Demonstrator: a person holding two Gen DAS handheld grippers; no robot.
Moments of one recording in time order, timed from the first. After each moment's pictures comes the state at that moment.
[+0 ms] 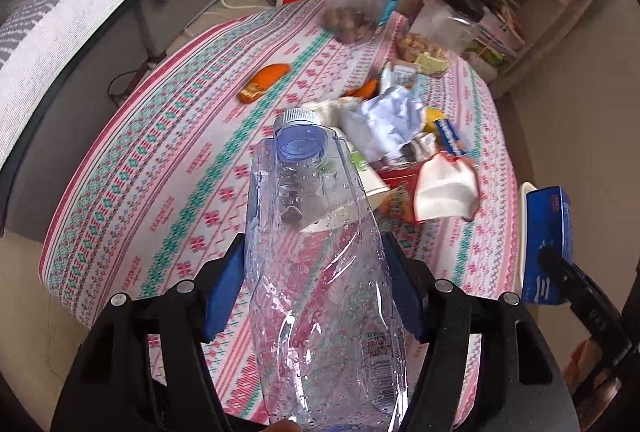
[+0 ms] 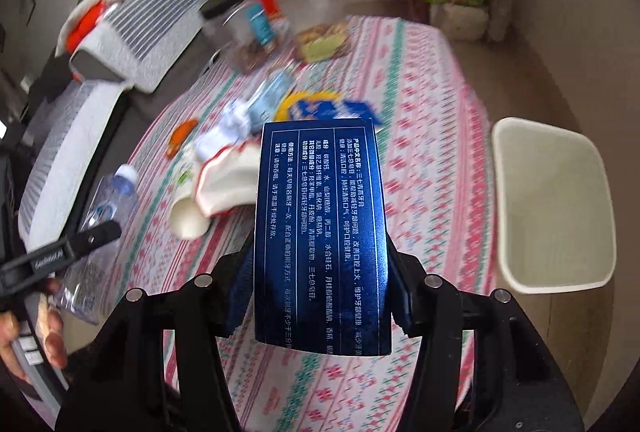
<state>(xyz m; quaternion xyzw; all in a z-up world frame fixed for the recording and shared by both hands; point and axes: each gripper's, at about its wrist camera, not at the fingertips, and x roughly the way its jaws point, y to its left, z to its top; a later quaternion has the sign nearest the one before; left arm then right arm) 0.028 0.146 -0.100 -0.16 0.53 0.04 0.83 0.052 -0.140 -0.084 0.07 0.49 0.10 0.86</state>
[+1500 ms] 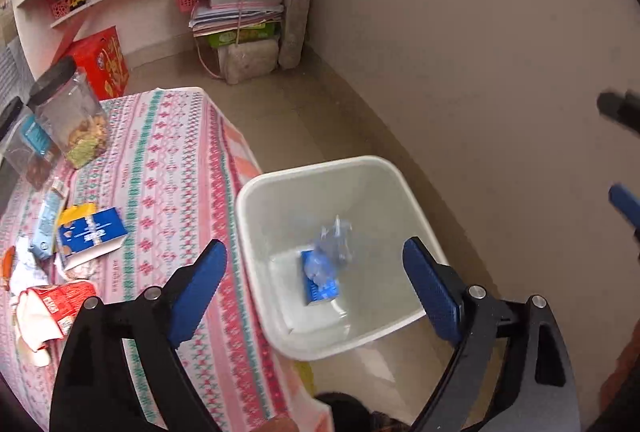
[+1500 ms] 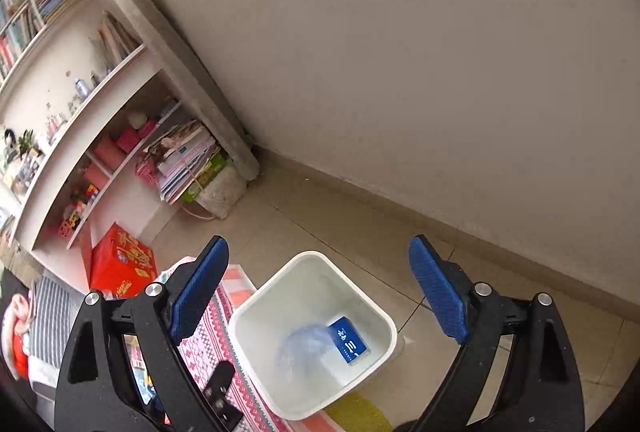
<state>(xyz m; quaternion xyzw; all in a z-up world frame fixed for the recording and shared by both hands) 0.093 -0.256 -0.081 0.05 0.45 -0.21 0.87 -0.038 -0.442 -0.004 0.31 0.26 -0.27 0.87</state>
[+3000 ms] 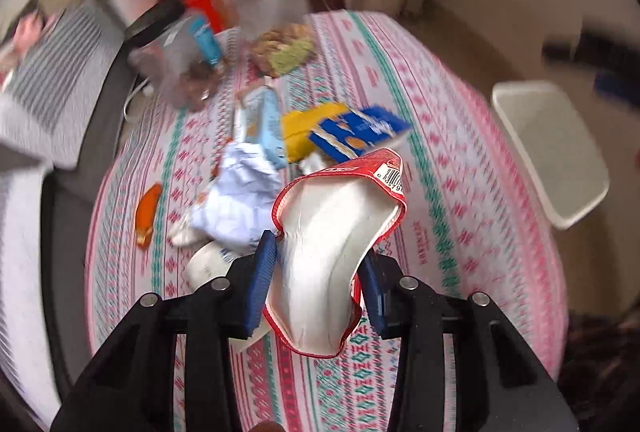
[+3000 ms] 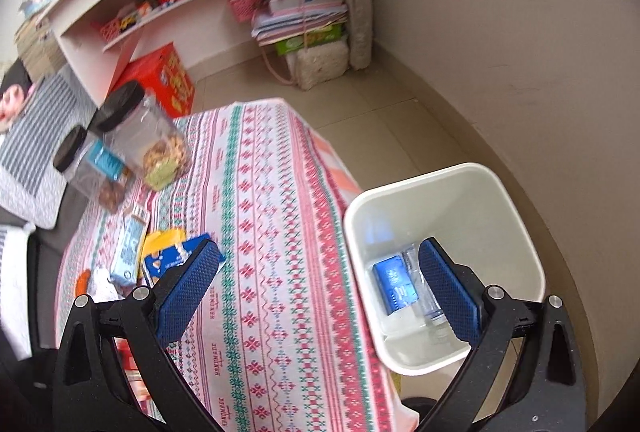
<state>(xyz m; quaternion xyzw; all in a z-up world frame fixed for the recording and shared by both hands) 0.120 0.027 -0.107 0.10 0.51 -0.08 0.85 0.136 -0.221 -0.076 0.11 0.45 -0.11 0.88</state>
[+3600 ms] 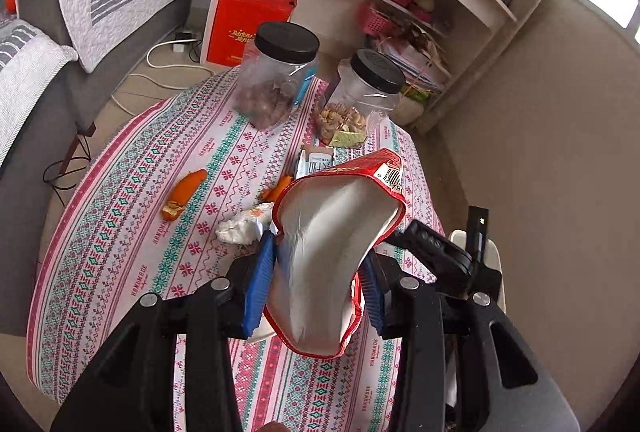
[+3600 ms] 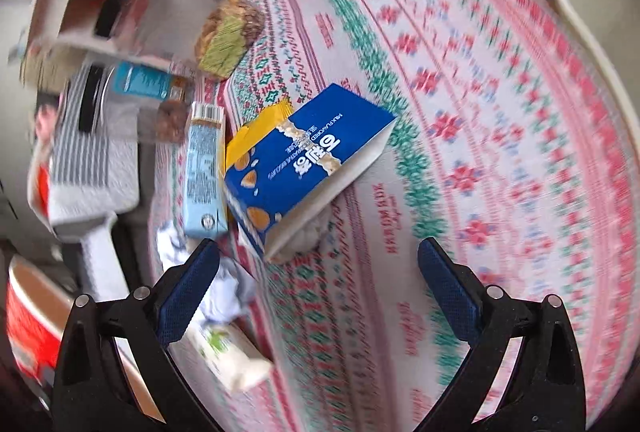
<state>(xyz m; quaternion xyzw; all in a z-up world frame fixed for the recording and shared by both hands) 0.105 0.159 -0.041 -0.17 0.45 -0.08 0.87 0.196 -0.127 -0.213 0.38 0.56 0.03 0.73</state>
